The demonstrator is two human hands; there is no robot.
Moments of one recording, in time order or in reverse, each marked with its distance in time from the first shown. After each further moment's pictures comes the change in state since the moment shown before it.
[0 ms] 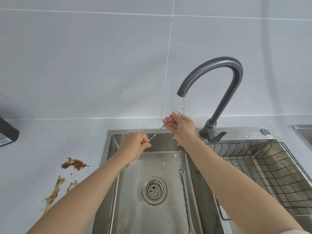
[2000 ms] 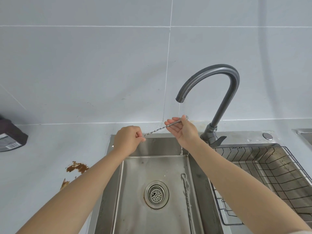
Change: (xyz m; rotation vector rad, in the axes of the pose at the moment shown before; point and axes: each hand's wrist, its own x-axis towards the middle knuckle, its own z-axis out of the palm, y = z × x) left_hand 0.004 0.015 -0.030 0.072 0.142 -0.169; right_hand 0.004 -0.009 -0.009 0.153 -0.063 0.118
